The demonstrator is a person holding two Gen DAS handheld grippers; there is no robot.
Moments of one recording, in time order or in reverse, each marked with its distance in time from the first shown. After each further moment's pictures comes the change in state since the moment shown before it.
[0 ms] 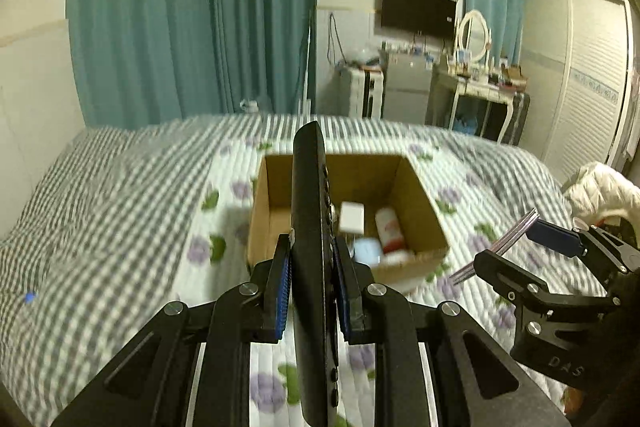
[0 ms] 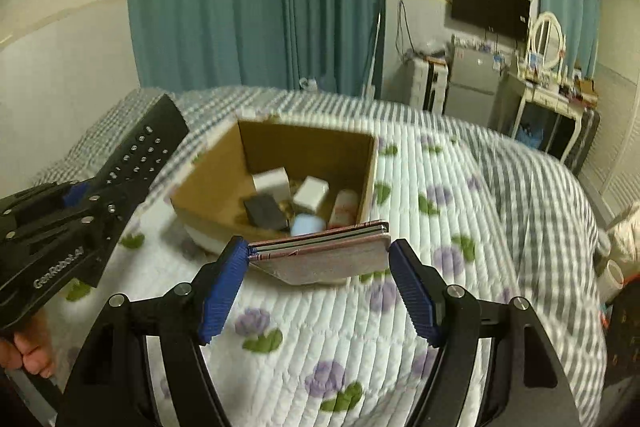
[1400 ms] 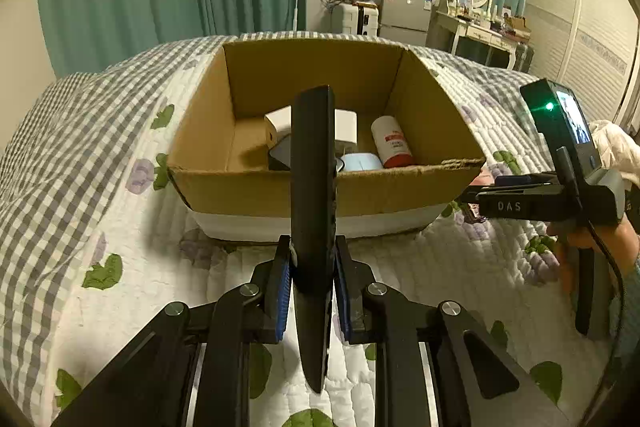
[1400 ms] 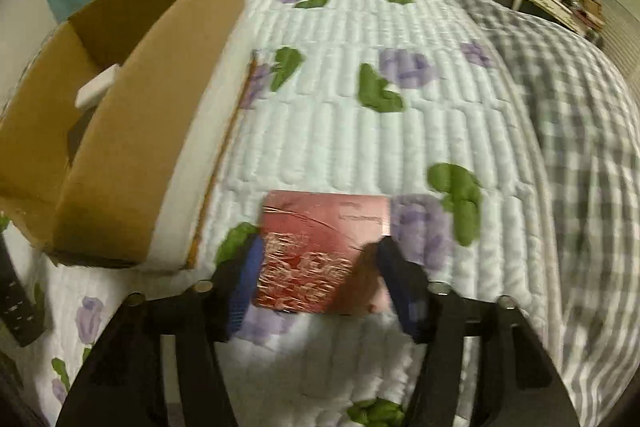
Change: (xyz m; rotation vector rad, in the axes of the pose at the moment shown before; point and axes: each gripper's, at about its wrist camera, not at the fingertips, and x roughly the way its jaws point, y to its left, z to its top) left arm 0.094 -0.028 -0.070 0.014 0.242 -0.023; right arm 0.191 -0.120 -0.048 0.073 0.443 -0.044
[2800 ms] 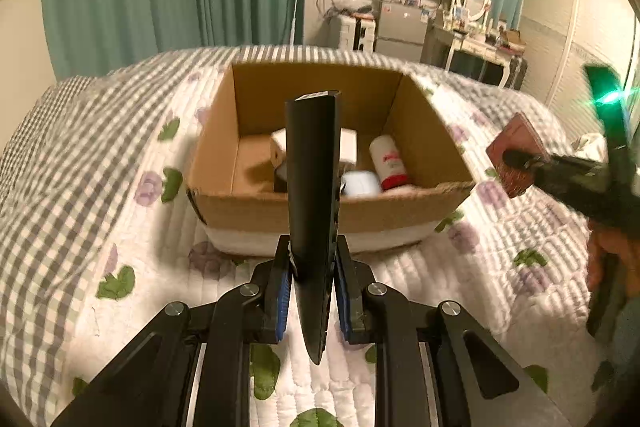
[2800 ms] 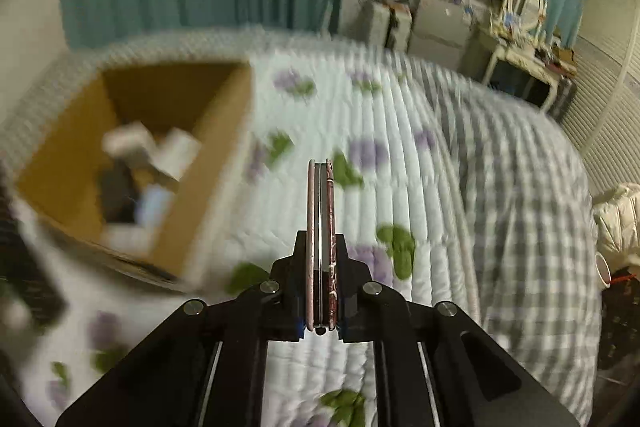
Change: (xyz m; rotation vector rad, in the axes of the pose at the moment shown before) left arm -0.029 0.014 0.015 -0.021 -0.058 -0.040; right arm -0.089 0.007 0.004 -0.024 -0.272 -0.082
